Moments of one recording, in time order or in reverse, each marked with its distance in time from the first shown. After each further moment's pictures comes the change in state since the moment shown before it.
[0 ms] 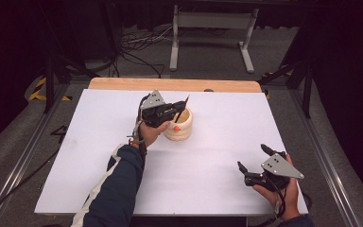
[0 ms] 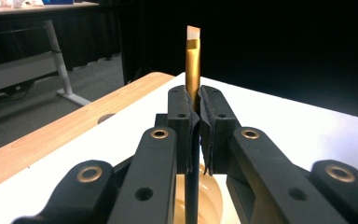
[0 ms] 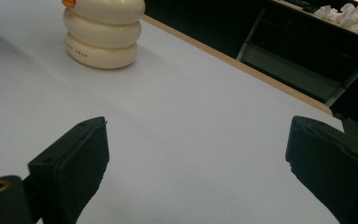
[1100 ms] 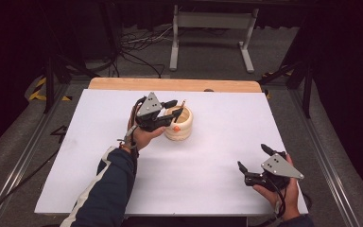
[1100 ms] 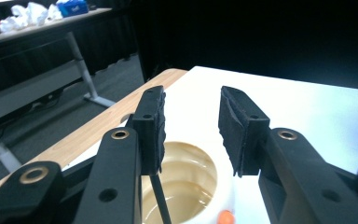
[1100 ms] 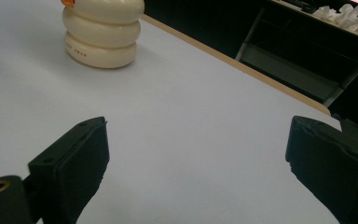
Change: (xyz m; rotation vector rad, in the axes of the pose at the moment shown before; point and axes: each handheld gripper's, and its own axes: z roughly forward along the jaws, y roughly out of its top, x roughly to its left) left arm -0.023 0.015 -0.031 0.041 0.069 0.149; right arm 0.000 0.000 0.000 0.003 -0.002 -0.004
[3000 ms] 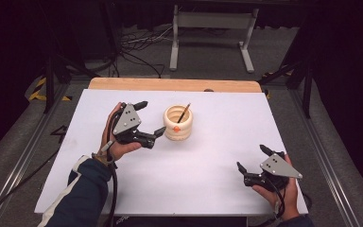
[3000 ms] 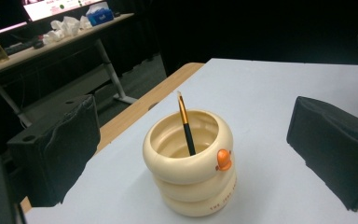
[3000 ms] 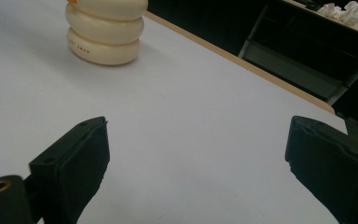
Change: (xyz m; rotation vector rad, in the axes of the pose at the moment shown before) left arm -0.013 -0.006 -0.068 0.022 0.104 0.081; right arm 0.002 0.000 0.001 0.010 0.010 -0.002
